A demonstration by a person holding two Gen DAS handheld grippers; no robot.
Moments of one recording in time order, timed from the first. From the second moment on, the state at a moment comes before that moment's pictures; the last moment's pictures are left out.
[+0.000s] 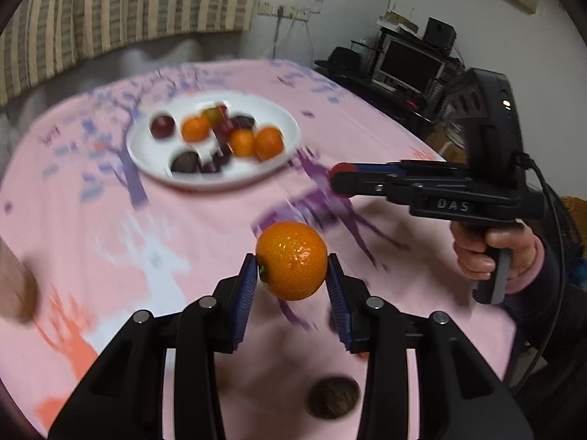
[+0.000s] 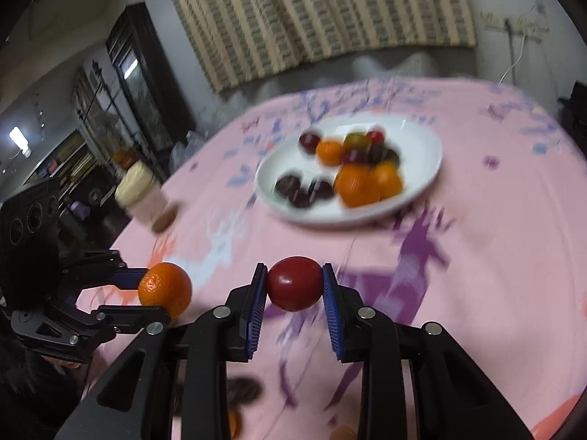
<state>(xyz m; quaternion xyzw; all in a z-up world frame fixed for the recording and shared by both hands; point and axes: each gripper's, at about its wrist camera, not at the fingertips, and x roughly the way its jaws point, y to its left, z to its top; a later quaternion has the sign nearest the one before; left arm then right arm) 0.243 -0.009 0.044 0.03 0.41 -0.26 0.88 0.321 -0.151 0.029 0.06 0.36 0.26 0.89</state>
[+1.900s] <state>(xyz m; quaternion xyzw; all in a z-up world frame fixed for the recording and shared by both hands) 0.184 0.032 0.017 -0.01 0.35 -0.11 0.93 0.206 -0.093 -0.024 -0.09 0.45 0.40 0.80</state>
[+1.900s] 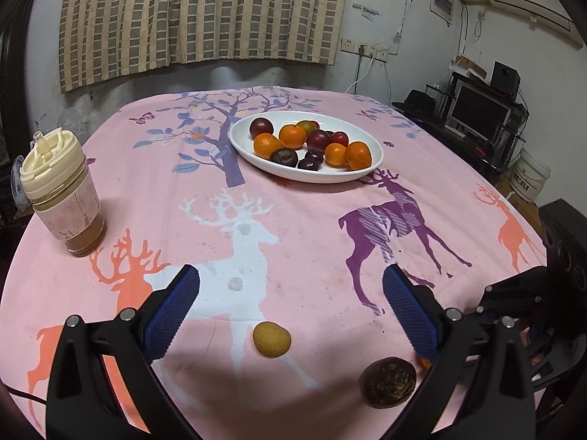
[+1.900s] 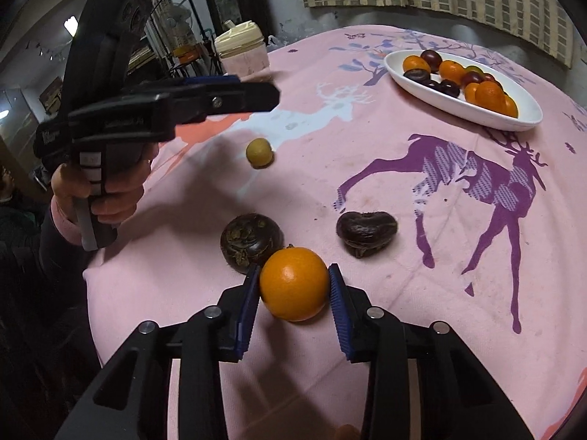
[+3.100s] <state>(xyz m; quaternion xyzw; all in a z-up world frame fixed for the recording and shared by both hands) 0.173 -0.028 -0.022 0.09 0.46 -0.31 0.83 0.250 -0.156 -0.012 0.03 0.42 0.31 0.85</state>
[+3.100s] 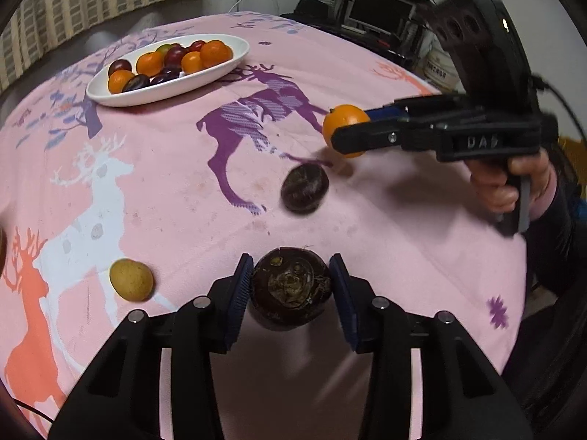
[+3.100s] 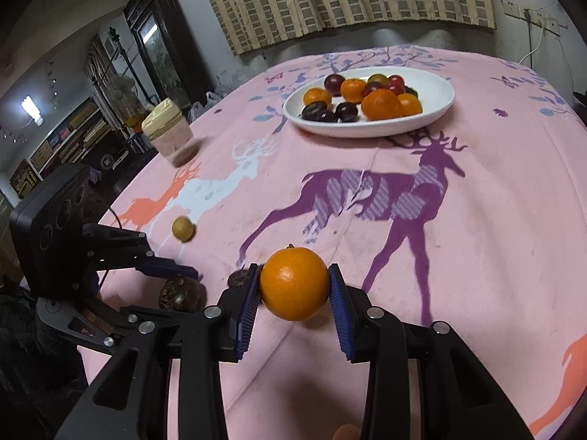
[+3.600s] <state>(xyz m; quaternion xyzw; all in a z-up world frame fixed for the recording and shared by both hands) 0.396 -0.025 0.055 0.02 0.41 -0.15 0.90 0.419 -0.161 0.028 0.10 0.30 0.20 0.93</state>
